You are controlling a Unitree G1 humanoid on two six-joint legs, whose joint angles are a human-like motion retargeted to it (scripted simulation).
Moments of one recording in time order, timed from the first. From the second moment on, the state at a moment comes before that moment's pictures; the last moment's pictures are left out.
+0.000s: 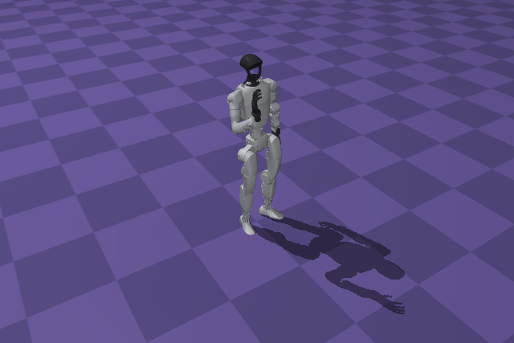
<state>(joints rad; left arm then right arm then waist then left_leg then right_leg) 0.14 0.14 0.09 1.54 0.14 -0.02 -0.13 -0.42 -0.33 0.07 -0.24 -0.52 -0.50 -0.83 -0.17 -0.04 -0.03 0.05 -0.04 0.25 0.01 -0.08 -0.01 0.11 -0.12 -0.39 0.03 0.05 0.05</state>
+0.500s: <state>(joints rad) 0.13 0.14 0.08 1.54 0.17 0.00 -0.15 -0.29 -0.10 -0.09 -0.12 0.20 -0.26 -0.59 -0.17 -0.02 -0.03 0.05 -0.03 0.29 0.01 -0.08 -0.01 0.10 -0.10 -0.35 0.03 0.05 0.05</state>
